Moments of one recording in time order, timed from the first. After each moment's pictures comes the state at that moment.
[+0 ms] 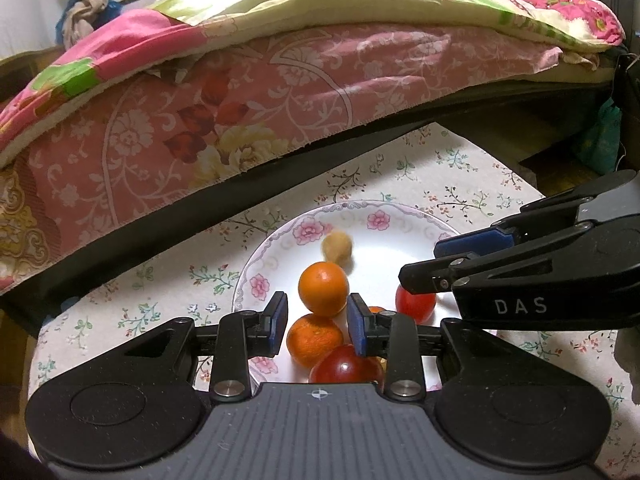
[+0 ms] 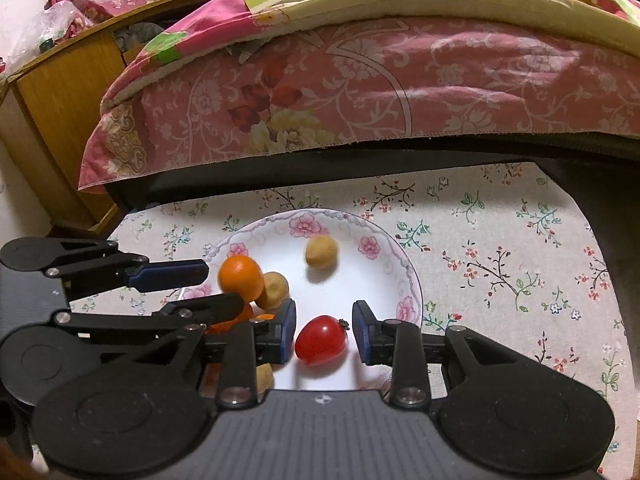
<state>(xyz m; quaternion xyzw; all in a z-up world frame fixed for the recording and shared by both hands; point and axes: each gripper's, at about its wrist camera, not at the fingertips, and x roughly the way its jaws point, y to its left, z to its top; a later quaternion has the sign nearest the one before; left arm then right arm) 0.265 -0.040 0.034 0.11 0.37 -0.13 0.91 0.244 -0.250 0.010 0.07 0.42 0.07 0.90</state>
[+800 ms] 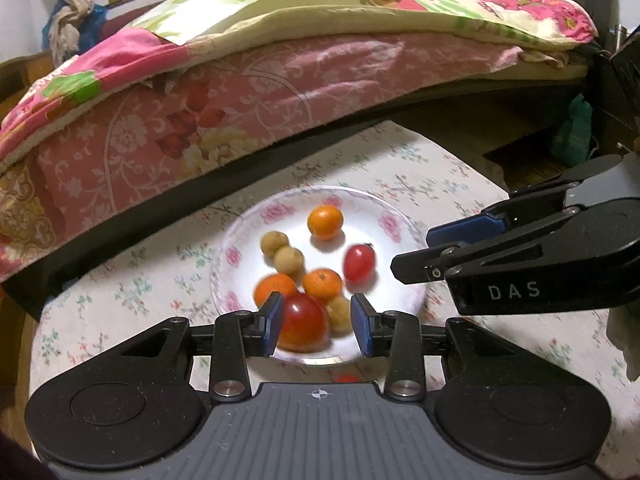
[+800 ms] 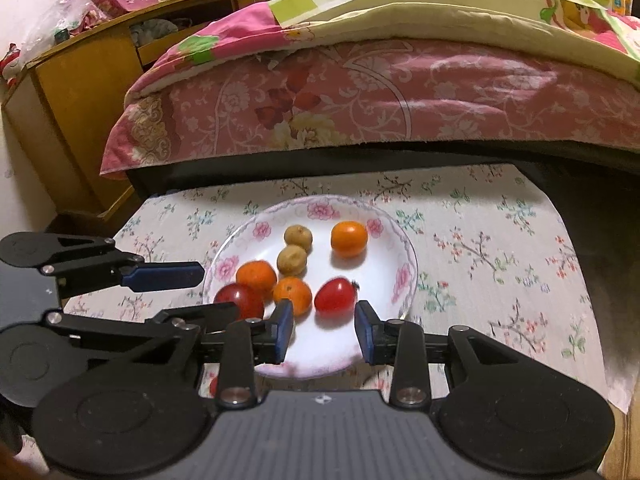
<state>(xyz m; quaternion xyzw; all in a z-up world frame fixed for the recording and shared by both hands) 0.207 -0.045 0.049 0.11 0.37 -0.16 0.91 0.192 -0.240 0.037 0.05 0.42 0.07 0.91</state>
